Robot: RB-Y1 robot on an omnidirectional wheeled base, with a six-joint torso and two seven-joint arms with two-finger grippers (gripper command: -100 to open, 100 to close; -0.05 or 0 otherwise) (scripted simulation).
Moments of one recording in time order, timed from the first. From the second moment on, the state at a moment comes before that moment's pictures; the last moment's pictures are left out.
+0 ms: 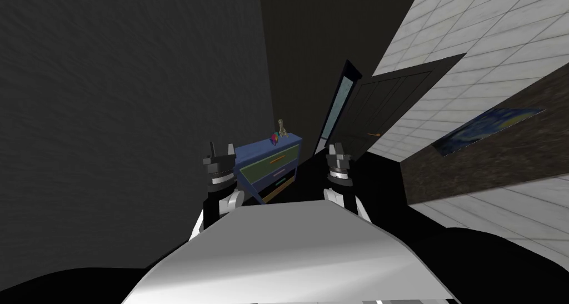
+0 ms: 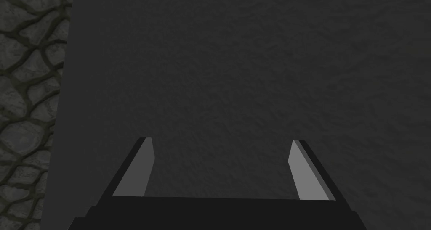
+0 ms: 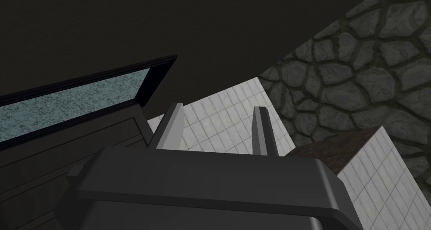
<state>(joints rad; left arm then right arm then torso) 0.45 0.04 0.04 -2.33 0.07 -0.59 0.03 0.53 0.05 -0.07 -2.31 0.11 -0.57 -0.11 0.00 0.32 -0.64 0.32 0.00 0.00</state>
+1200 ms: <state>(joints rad) 0.45 0.15 0.10 -2.28 0.18 -0.45 0.07 0.53 0.05 -0.07 -2.31 0.11 -0.57 -0.11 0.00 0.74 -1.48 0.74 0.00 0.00</state>
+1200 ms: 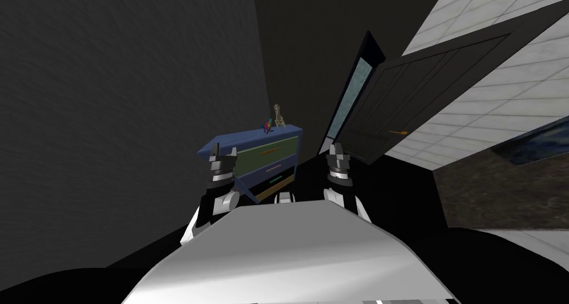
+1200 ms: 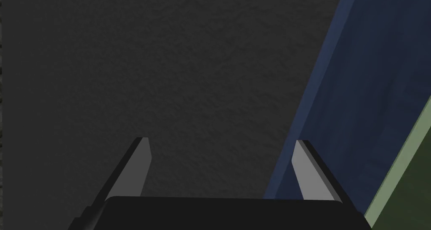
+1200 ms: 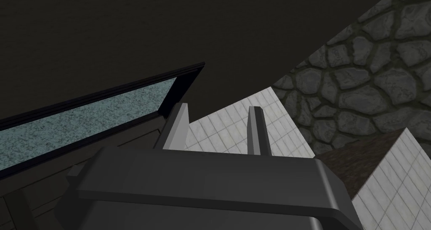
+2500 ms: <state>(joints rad) 0.41 0.24 0.18 -2.17 0.34 -0.24 0.11 0.53 0.05 -0.07 -2.31 0.11 -0.57 -0.11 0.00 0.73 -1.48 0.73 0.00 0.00</state>
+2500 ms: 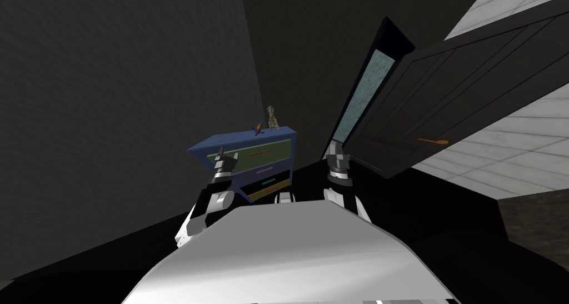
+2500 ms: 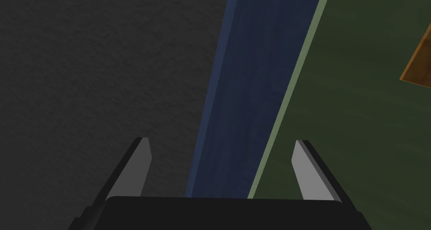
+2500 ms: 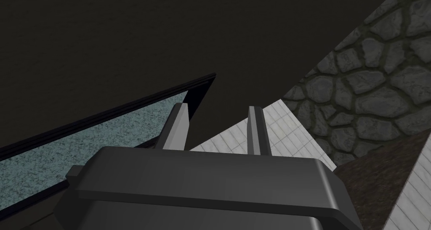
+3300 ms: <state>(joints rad) 0.40 0.33 0.23 -2.10 0.46 -0.08 0.14 0.53 0.05 -0.07 -2.31 0.11 -0.57 -0.11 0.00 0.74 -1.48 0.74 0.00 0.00</state>
